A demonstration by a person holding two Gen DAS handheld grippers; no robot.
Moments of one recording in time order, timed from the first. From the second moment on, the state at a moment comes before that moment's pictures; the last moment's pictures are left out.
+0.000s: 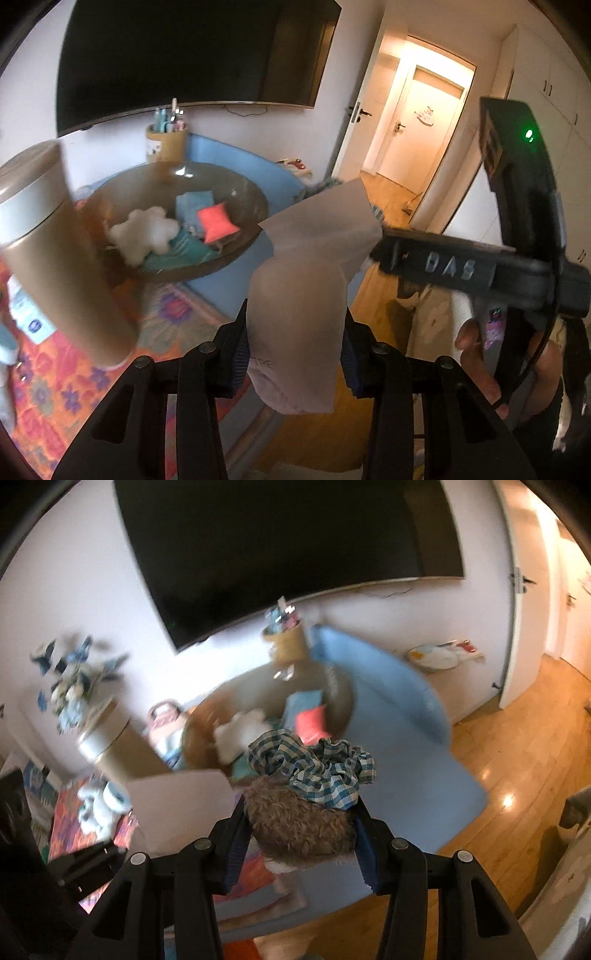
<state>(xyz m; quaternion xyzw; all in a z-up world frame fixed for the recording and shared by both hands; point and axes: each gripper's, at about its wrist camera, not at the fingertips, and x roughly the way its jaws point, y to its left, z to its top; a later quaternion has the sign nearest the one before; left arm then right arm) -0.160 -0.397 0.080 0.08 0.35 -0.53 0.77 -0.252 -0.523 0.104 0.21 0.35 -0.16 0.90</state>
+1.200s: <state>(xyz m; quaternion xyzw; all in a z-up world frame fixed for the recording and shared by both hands) -0.079 -0.495 0.088 0.19 0.26 -0.21 0.92 -0.077 -0.641 0.093 0.29 0.39 -0.06 0.87</state>
